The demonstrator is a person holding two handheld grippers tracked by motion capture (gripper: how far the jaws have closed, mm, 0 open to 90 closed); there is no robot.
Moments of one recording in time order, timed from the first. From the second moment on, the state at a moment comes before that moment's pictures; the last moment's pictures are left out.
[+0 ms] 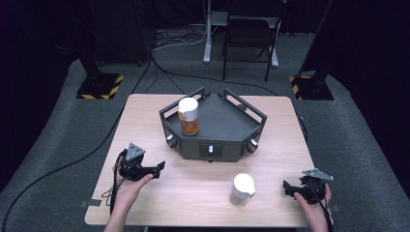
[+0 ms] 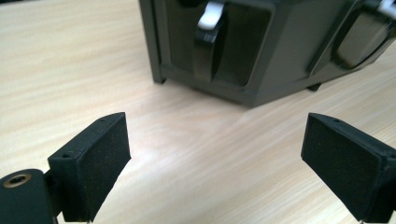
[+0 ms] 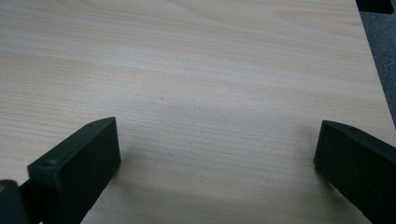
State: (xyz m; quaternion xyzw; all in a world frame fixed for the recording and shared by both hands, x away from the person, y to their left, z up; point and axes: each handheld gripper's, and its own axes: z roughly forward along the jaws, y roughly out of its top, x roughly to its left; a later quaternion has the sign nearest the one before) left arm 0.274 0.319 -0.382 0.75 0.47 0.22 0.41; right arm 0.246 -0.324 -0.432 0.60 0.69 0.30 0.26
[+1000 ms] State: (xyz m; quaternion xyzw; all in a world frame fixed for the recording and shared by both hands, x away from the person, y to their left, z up) left arm 0.269 0.339 -0.434 0.75 0.52 0.19 0.36; right arm 0.246 -0.324 -0.432 0.60 0.69 0.30 0.26
